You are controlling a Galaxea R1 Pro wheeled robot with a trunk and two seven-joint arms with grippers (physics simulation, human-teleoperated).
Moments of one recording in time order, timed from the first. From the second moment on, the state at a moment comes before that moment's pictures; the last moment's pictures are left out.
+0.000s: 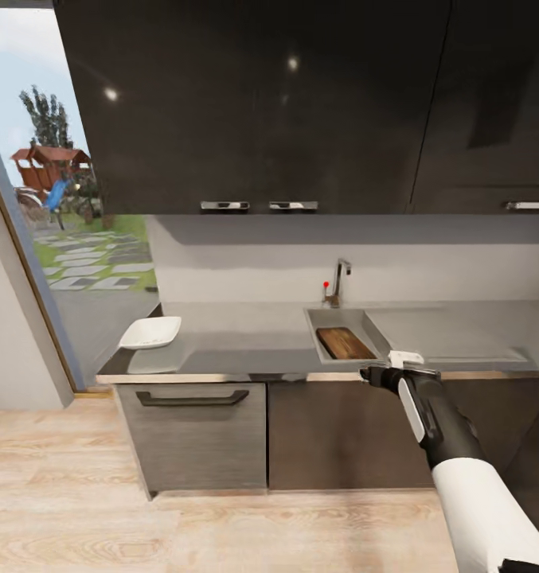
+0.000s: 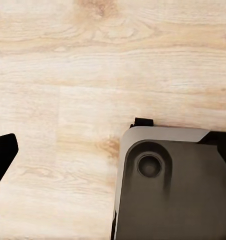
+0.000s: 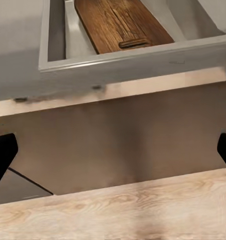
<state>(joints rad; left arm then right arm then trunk) -0.15 0.00 -0.15 0.08 0.19 -0.32 0.15 -0.73 -0.06 -0.15 -0.97 0.00 0.68 0.03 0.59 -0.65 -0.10</state>
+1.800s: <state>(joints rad) -0.15 0.03 -0.15 -0.25 0.19 -0.36 0.21 -0.43 -0.01 -0.11 -0.02 0.25 -0.70 0.00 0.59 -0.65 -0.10</state>
